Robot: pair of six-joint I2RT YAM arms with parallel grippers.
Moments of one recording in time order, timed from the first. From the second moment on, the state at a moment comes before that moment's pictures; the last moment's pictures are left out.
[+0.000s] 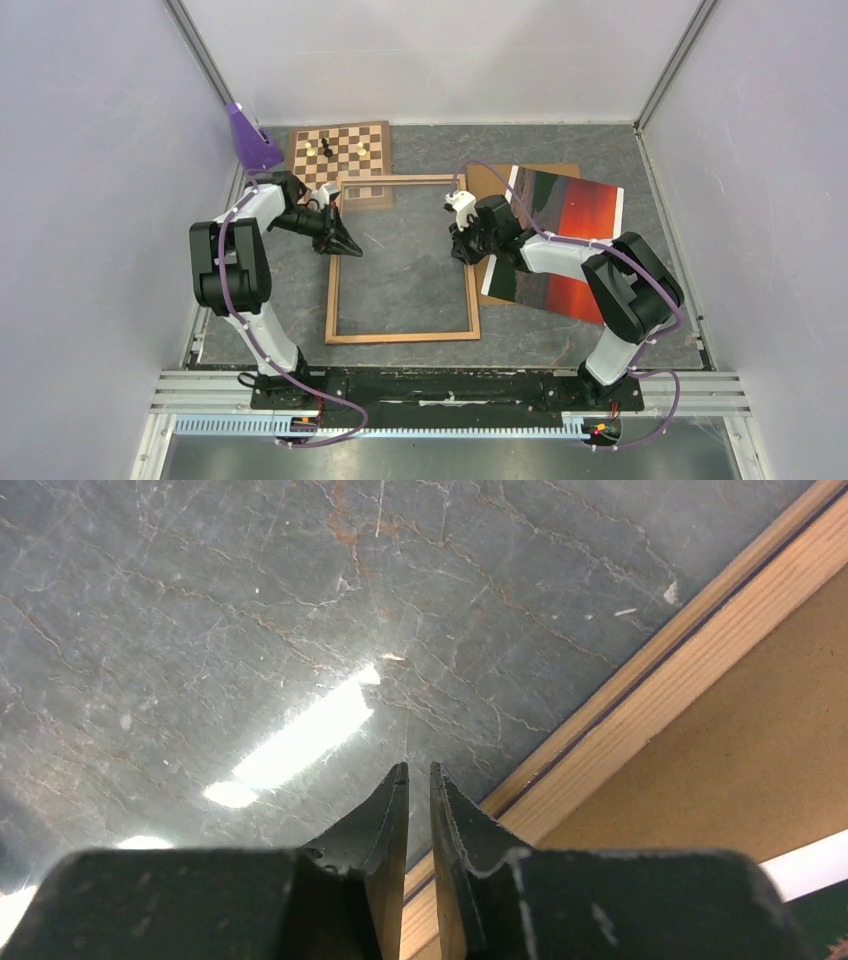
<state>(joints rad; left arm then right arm) 0.08 1.82 1.23 -1.03 0.93 -0.03 0.59 1.72 0.88 0.11 -0.26 -0.04</state>
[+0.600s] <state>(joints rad) 0.08 1.82 1.25 -1.02 0.97 -0.09 0.59 1.72 0.89 0.11 -0.26 -0.06</state>
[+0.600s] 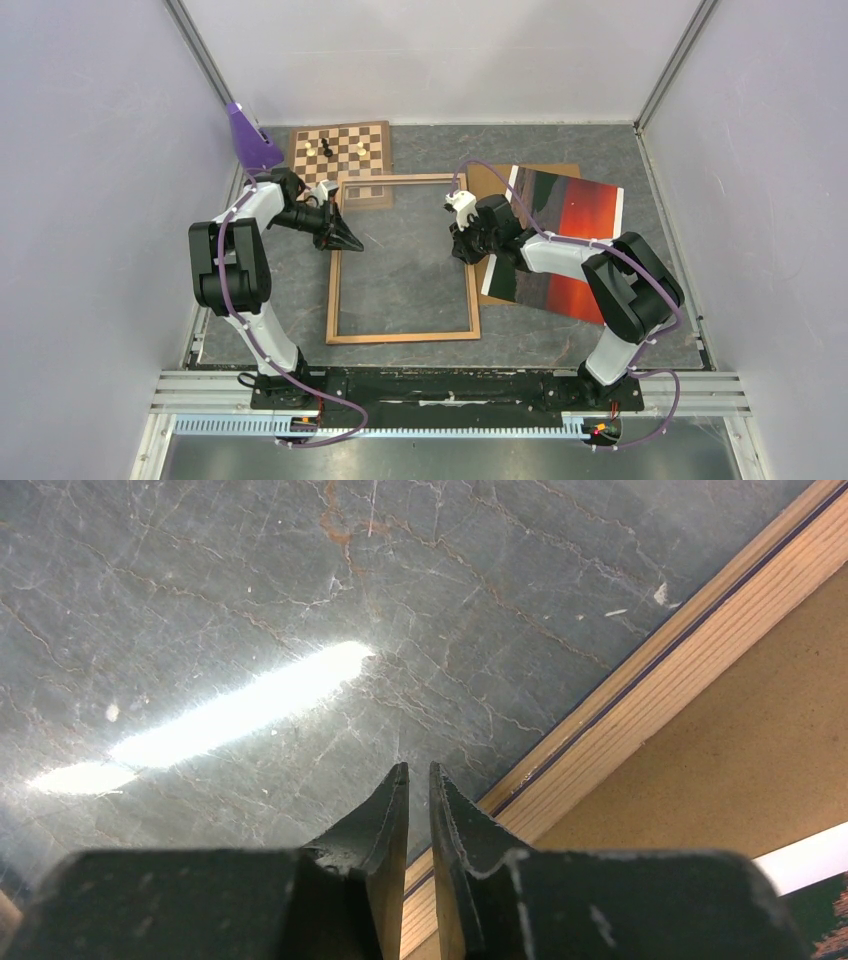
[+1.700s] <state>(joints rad) 0.08 1.82 1.27 -1.10 0.97 -0.01 0.59 1.72 0.91 0.07 -0.23 -0.08</state>
